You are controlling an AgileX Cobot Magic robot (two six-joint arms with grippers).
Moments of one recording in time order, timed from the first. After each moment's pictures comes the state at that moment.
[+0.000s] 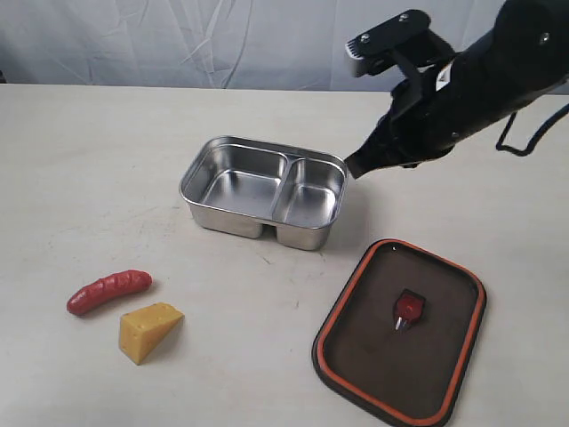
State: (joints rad) left arm 0.14 0.01 -0.01 -0.09 0.25 -0.01; right arm 0.57 1.56 -1.09 0.11 0.61 -0.30
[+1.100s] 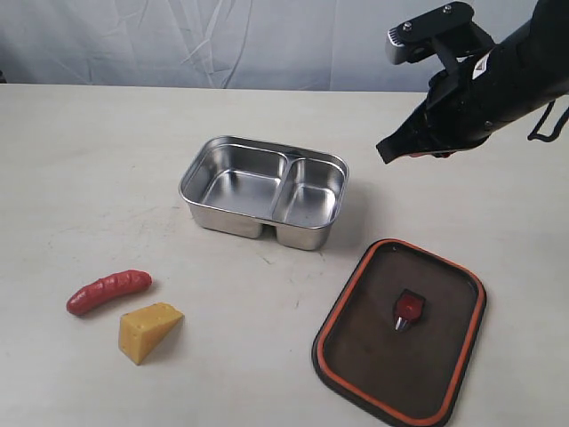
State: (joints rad) left arm 0.12 0.38 -0.48 0.00 0.21 -0.16; right arm 0.48 1.56 -1.09 0.11 0.62 -0.30
